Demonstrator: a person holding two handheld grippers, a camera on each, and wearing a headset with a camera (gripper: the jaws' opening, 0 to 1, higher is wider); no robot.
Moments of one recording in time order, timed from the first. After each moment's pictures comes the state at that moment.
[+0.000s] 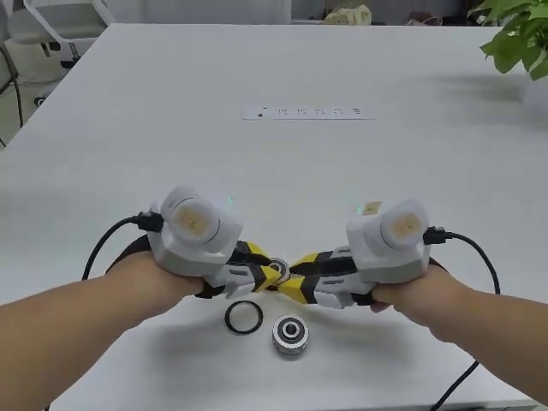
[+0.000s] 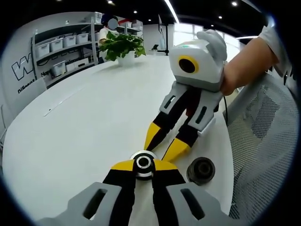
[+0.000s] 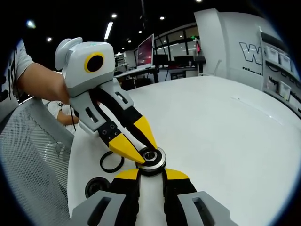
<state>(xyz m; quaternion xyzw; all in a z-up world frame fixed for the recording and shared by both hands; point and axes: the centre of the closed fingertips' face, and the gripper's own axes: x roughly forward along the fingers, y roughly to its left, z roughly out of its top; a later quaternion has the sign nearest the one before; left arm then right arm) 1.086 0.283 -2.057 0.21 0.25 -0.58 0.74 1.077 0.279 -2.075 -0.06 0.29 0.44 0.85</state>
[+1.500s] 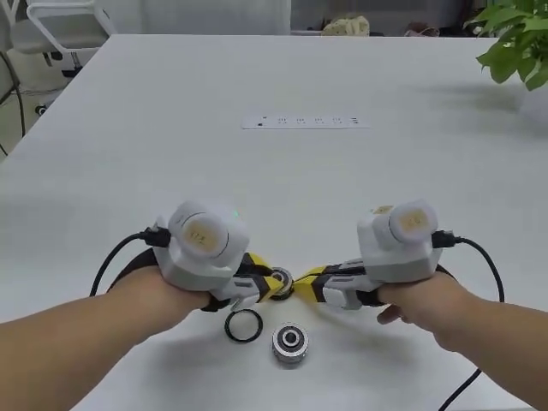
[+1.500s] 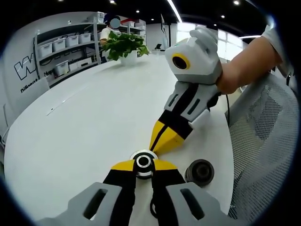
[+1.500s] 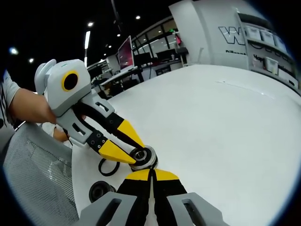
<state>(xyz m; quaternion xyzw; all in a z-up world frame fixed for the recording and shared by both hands) 1.082 0.280 -2.058 0.22 0.25 -0.57 0.75 1.077 0.266 -2.074 0.02 0.33 0.39 0.86</state>
